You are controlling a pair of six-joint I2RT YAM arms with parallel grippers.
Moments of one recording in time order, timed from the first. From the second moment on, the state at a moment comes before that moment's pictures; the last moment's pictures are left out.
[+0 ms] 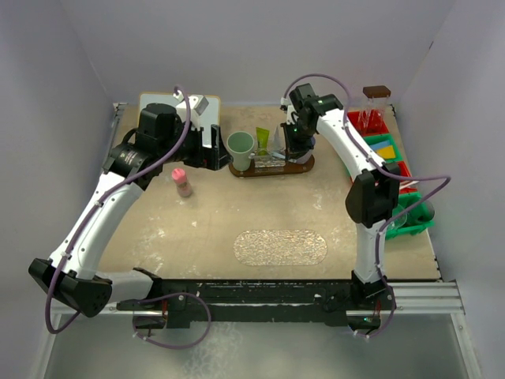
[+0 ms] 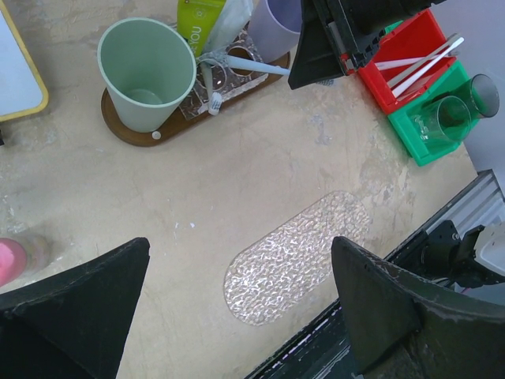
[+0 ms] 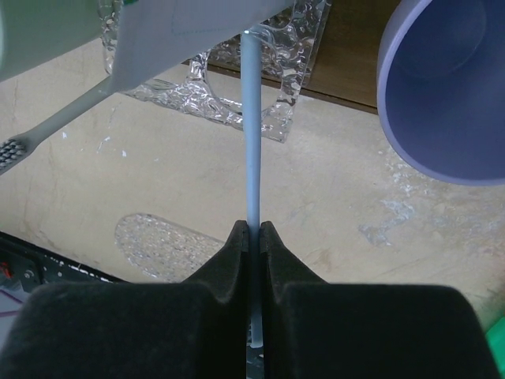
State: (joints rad) left arm -0.42 1.27 1.48 -0.75 0.31 -0.28; right arm 0.38 2.07 2.06 -1.21 -0.16 0.17
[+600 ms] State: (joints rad) left arm -0.42 1.27 1.48 -0.75 0.31 -0.29; right arm 0.38 2.08 2.06 -1.20 -0.18 0.19
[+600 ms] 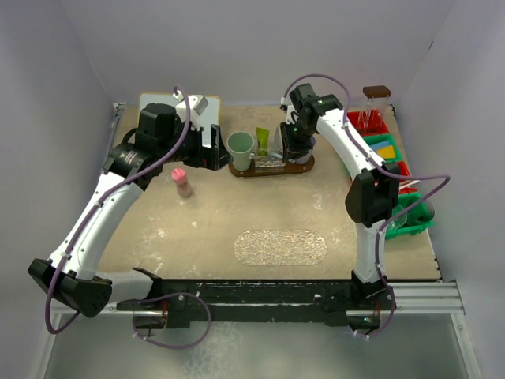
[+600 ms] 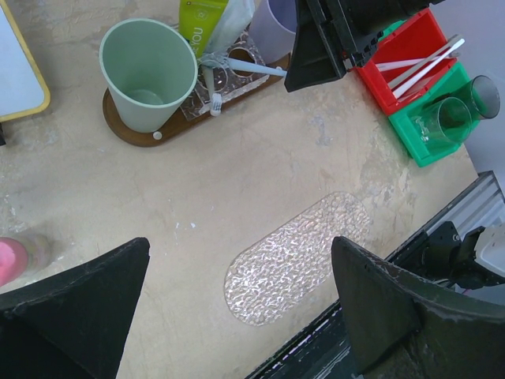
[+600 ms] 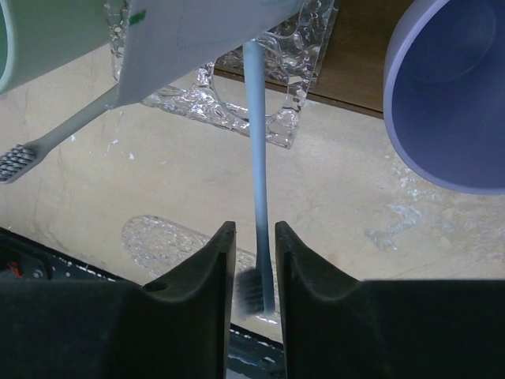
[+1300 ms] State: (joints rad) left arm -0.42 1.24 1.47 -0.74 0.36 -0.29; right arm 0.27 1.38 1.59 -1.10 -0.03 0.18
